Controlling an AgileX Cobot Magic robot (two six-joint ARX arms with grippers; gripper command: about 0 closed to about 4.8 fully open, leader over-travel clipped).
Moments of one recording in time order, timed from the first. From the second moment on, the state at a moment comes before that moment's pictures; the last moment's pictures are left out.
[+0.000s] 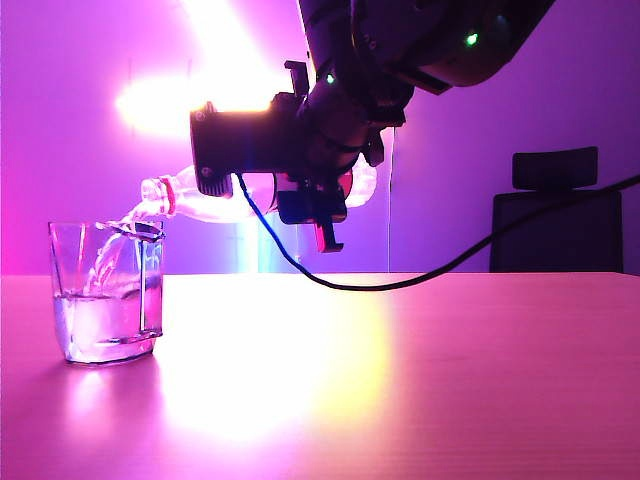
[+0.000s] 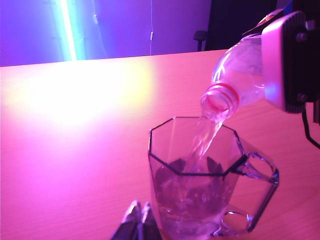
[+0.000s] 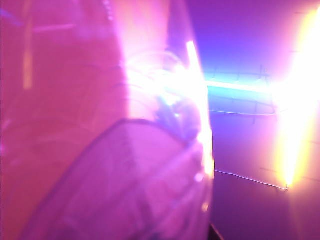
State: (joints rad) left arm -0.35 0.01 0.01 -0.07 -0.03 0.01; right arm 0.76 1.84 1.08 0.51 0.39 -1.53
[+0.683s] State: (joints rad) left arm -0.35 0.01 0.01 -0.07 -0.03 0.01; right arm 0.80 1.84 1.08 0.42 0.39 -1.19
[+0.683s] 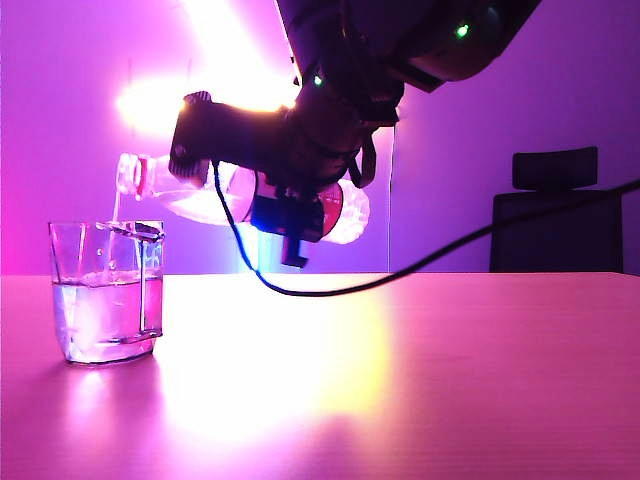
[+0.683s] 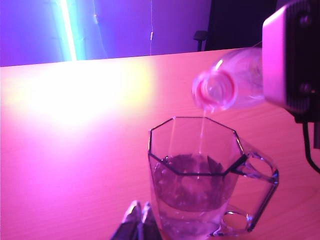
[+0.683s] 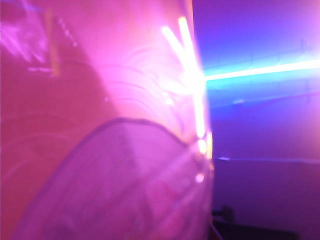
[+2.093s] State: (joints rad) left arm -0.35 0.01 0.01 -0.07 -0.03 0.01; right arm 0.60 1.61 0.55 0.80 0.13 0.12
